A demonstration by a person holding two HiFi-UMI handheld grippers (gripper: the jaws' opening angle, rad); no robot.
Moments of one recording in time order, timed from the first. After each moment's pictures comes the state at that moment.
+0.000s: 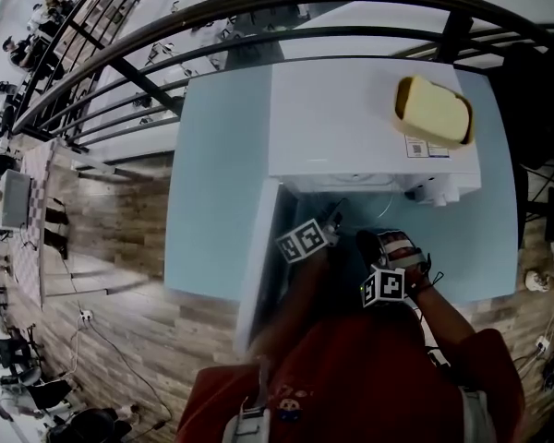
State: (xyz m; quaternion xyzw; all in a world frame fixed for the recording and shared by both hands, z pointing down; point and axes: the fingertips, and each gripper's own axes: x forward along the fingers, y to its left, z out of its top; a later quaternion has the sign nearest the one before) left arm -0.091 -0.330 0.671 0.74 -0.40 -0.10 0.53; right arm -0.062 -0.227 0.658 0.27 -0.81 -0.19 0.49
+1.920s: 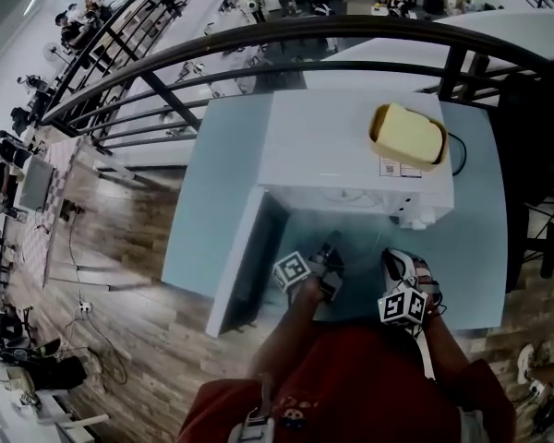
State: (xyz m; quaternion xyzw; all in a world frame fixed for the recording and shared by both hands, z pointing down) left arm -0.049 -0.276 0.655 0.66 -0.33 -0.29 0.61; right arm 0.073 -0.208 0.623 0.40 -0.83 -0.11 0.37
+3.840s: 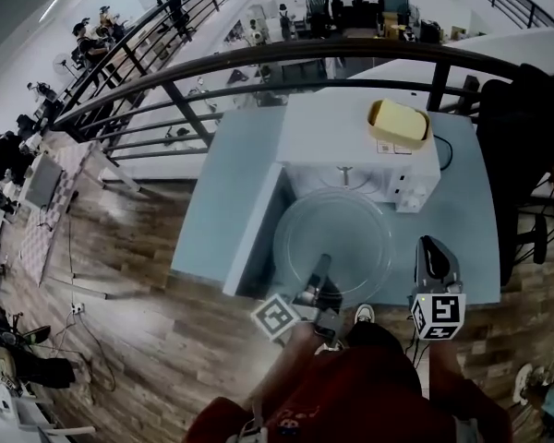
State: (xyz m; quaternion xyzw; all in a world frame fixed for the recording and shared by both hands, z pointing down) left arm -0.084 -0.076 0.456 0.67 -0.36 -0.37 0.53; right arm 0.126 -0.092 0.433 0.59 -0.80 0.02 0.07
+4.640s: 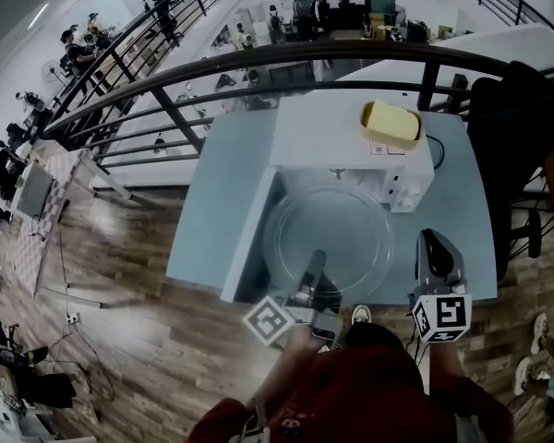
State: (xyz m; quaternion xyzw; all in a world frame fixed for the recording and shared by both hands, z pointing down) left arm -0.092 -0.081 0.419 0.67 -0.35 -0.40 0.53; right arm 0.120 -0.087 0.384 0.60 -0.80 0.00 0.04
